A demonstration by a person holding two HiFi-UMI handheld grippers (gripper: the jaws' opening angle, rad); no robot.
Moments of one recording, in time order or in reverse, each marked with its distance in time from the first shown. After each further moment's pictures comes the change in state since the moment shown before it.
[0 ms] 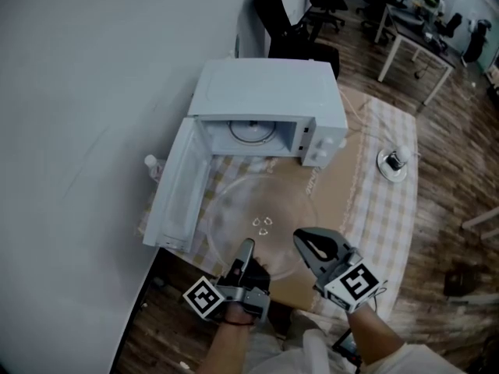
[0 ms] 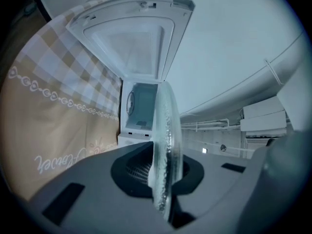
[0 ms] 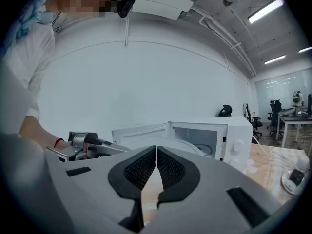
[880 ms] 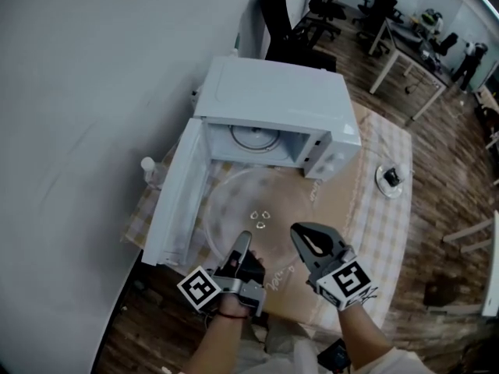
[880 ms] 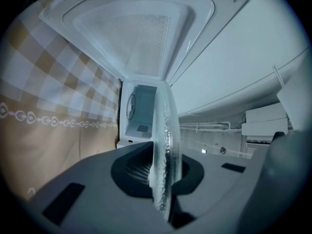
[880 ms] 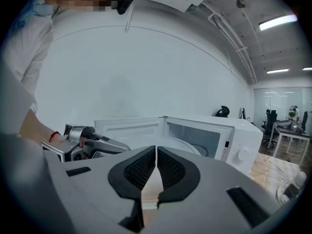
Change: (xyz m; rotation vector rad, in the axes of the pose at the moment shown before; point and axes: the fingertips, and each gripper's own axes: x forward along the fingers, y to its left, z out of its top) left arm 0.039 0.024 0.055 -0.034 0.033 -0.001; right arm 0.067 -0.023 -0.011 -0.082 0.095 -0.084
